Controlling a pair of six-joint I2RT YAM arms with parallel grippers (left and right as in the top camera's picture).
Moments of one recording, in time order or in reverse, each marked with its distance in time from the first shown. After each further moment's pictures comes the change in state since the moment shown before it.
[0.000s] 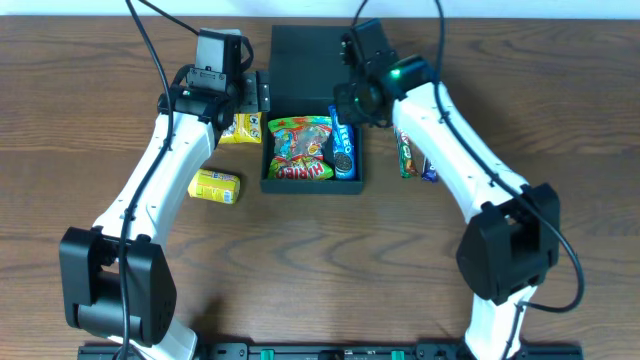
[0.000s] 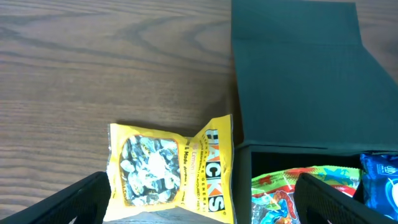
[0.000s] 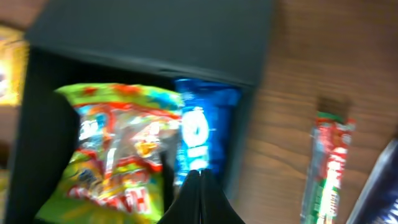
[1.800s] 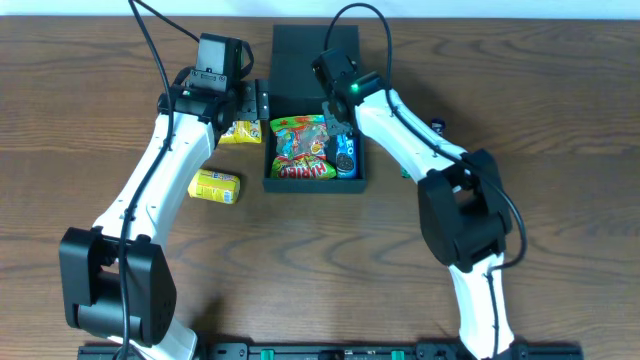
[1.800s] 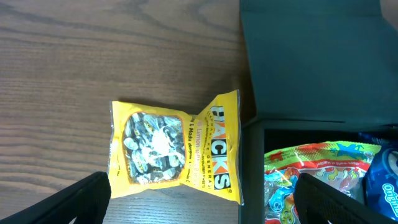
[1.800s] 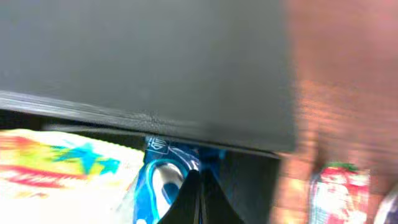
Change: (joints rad) left arm 0.000 0.000 0.000 -0.076 0.000 0.000; right arm 0.025 0.212 0.021 0.114 0.250 -0.029
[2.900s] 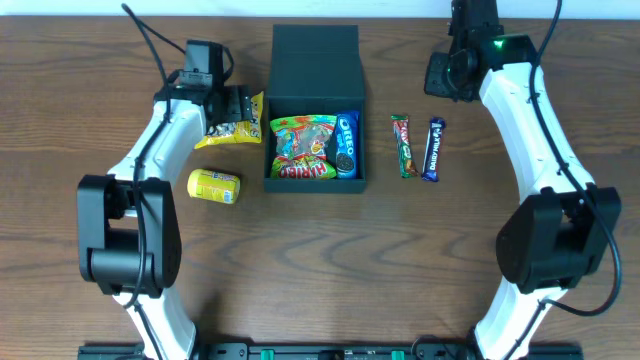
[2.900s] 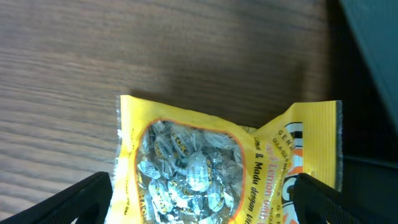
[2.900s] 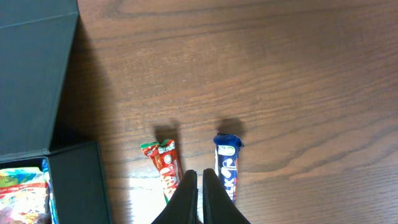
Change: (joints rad) left arm 0.118 0.222 0.000 0.112 0.067 0.006; right arm -0.378 -0.241 0.002 -0.167 -0.187 0.026
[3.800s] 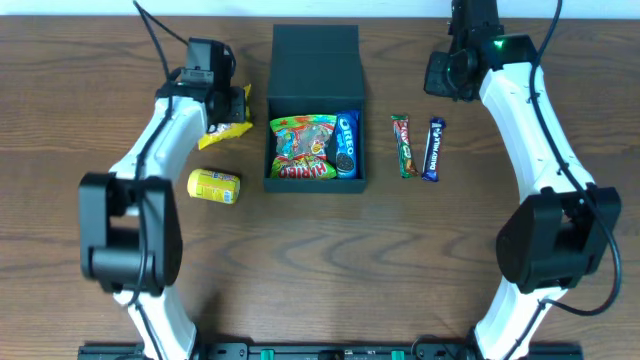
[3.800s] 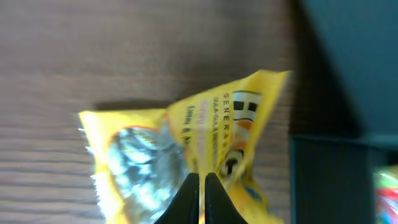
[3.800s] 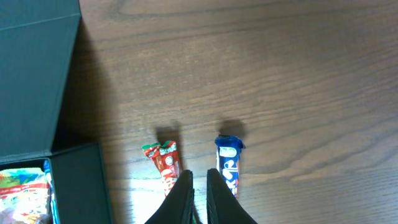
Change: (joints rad) left arm -0.008 -0.032 0.023 -0.024 0.047 0.132; right arm 0.000 0.000 0.000 0.006 -0.004 0.000
